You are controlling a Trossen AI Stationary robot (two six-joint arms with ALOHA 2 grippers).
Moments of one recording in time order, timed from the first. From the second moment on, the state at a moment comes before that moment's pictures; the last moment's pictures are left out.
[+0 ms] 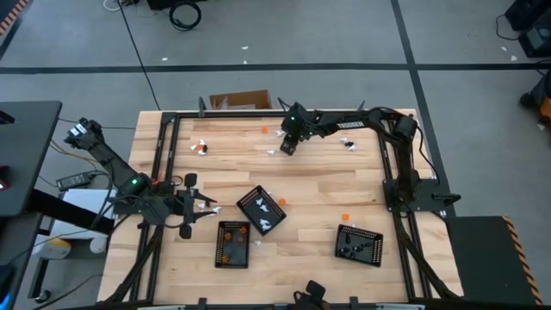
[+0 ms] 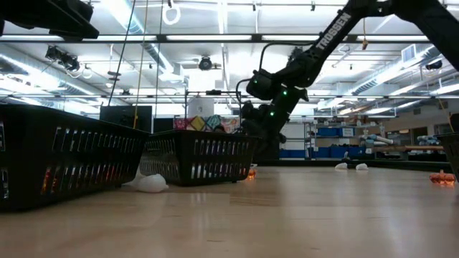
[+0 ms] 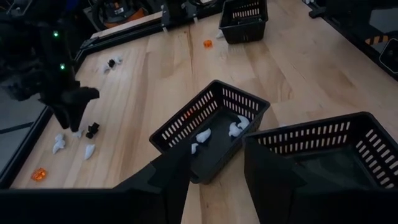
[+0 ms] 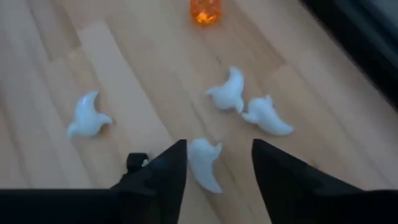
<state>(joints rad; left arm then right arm) -0.74 0.73 0.53 -0.38 -0.71 -0.14 -0.54 2.00 1.24 -0.17 -0.07 0.02</state>
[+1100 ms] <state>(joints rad) -0.74 0.73 0.53 -0.38 -0.71 -0.12 -0.50 2.01 1.25 -0.31 0.01 0.05</state>
